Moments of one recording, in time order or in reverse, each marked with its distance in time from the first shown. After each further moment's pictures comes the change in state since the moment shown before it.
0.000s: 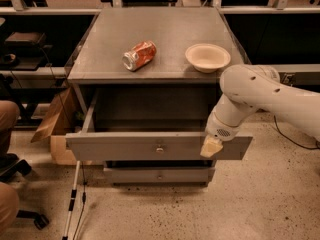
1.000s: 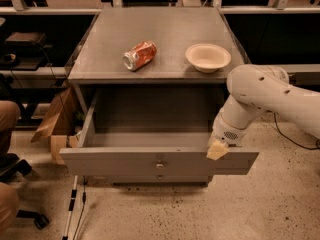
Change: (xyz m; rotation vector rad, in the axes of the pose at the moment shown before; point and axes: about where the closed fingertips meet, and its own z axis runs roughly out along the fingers) arm 0.019 0.010 -0.011 -0.014 0.018 0.001
